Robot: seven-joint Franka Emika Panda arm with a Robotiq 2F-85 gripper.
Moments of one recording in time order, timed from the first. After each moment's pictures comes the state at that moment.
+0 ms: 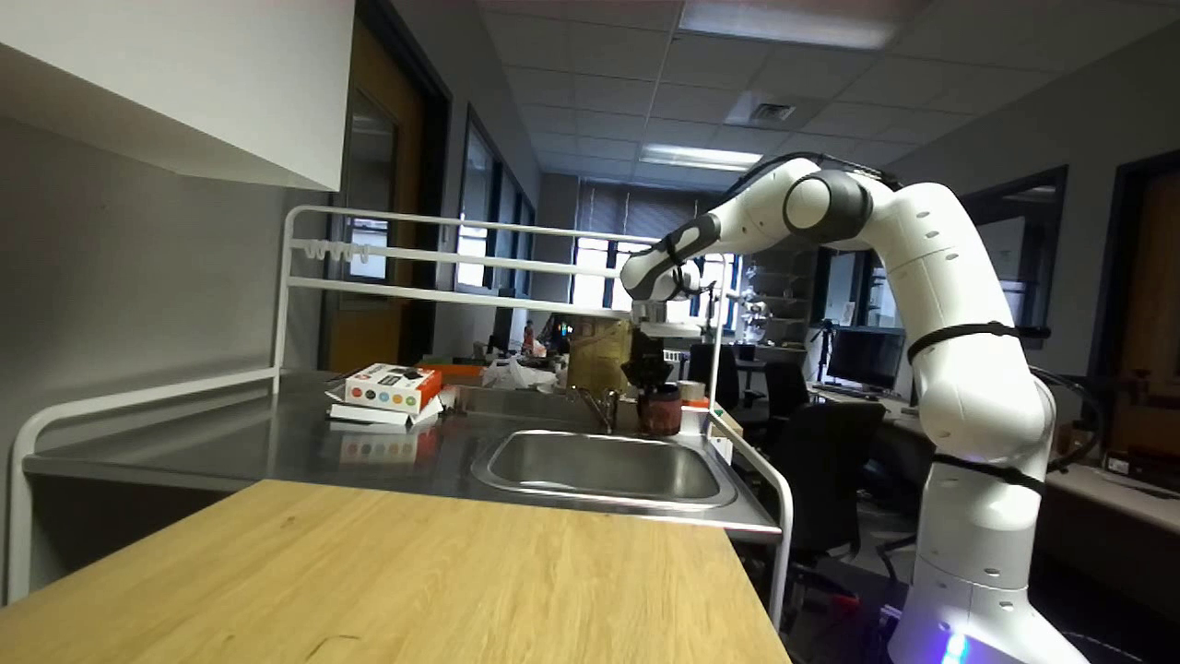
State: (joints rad) arm -0.25 0.41 -0.18 -1.64 0.04 1.94 0.13
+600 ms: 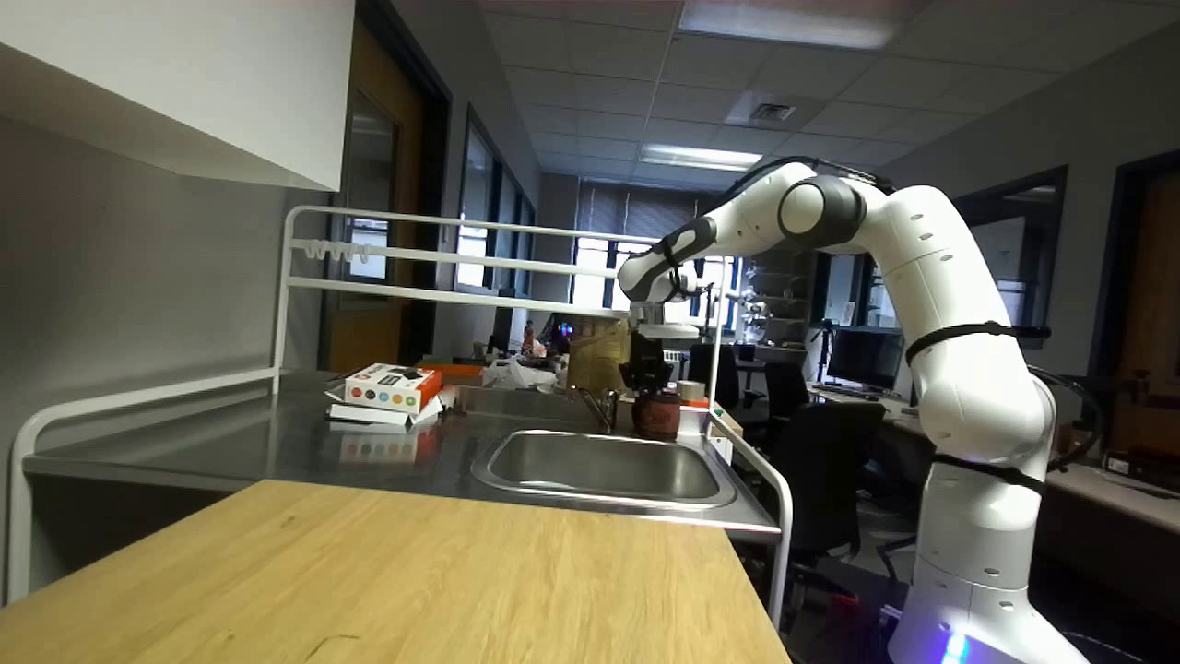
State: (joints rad) arm -0.25 0.44 -0.18 -1.60 0.05 1.90 0.13
